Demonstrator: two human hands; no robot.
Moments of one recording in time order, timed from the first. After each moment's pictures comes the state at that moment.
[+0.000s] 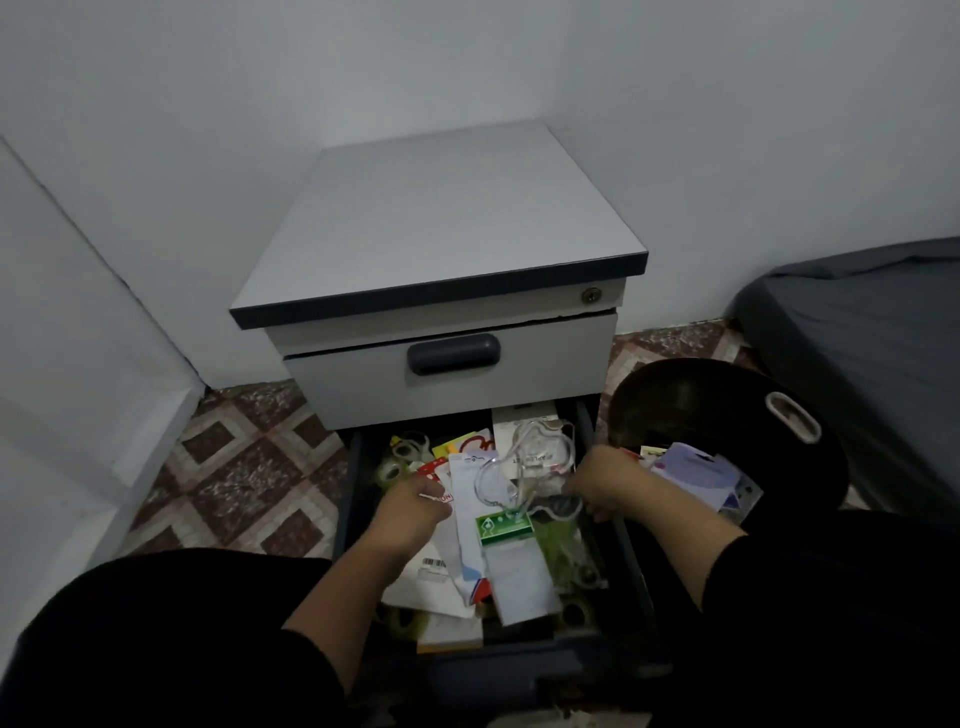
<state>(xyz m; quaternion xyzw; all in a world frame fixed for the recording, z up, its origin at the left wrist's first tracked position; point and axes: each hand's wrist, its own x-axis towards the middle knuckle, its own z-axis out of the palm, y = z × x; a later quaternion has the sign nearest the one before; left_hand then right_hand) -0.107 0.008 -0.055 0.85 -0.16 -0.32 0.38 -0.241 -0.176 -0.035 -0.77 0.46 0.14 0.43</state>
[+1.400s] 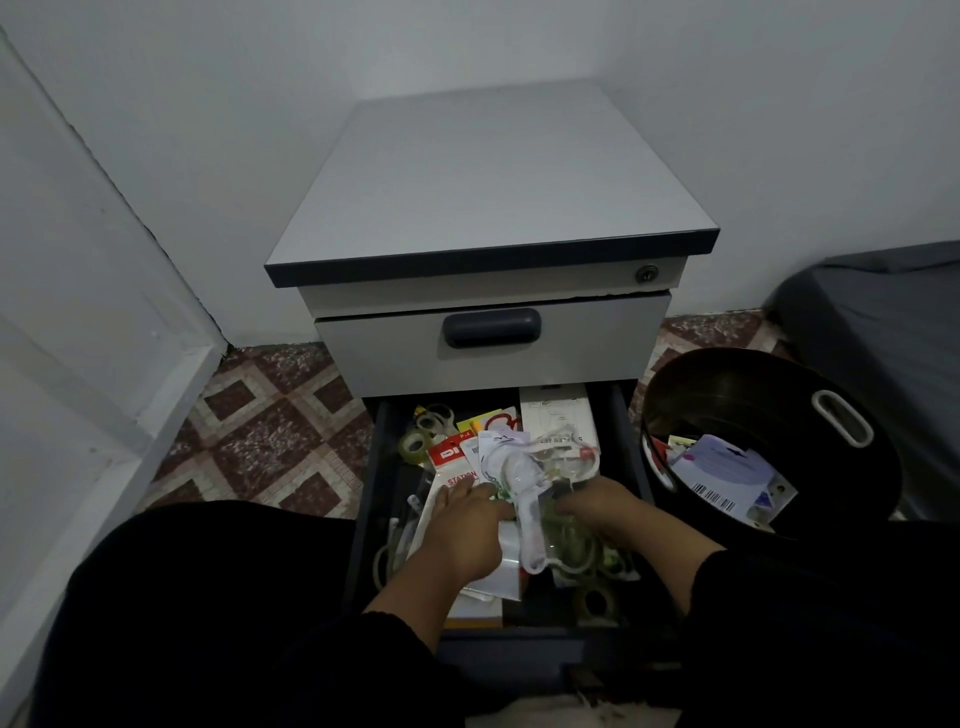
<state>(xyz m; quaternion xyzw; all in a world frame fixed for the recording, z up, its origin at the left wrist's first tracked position) -0.127 0.004 -0.099 0.86 -0.46 -0.23 0.03 -0.227 -0.145 -0.098 -0.71 0.47 0.12 0.51</state>
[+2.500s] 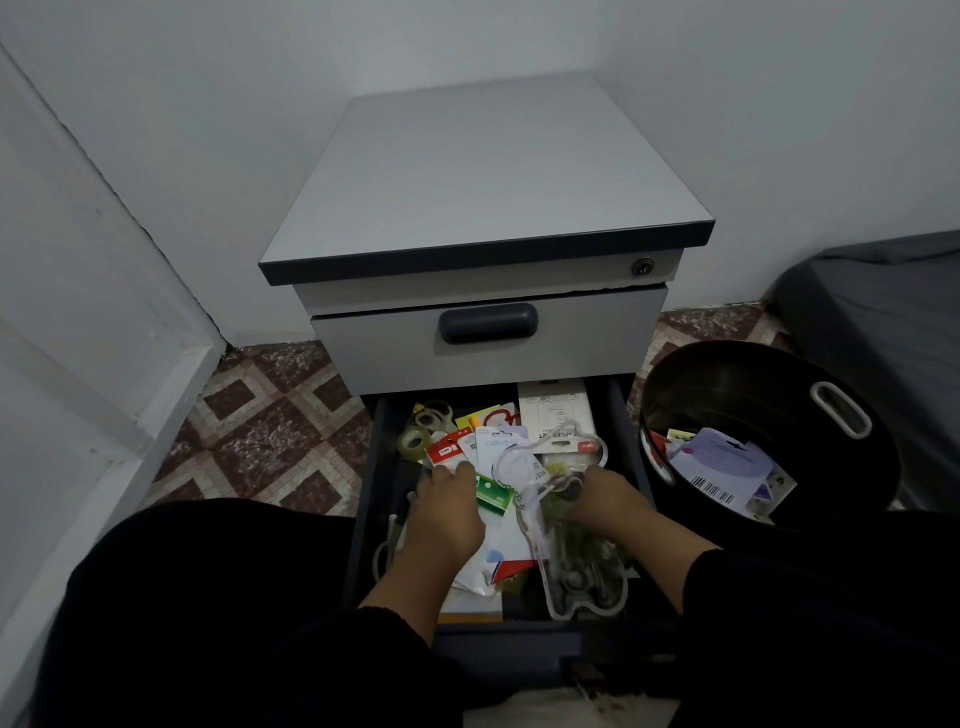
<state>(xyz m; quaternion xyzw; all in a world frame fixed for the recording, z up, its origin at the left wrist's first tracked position) -0.120 0.007 -0.097 0.92 -0.33 -0.18 0.08 -0.228 -0.146 -0.096 -0.82 0.44 0.17 0.32</state>
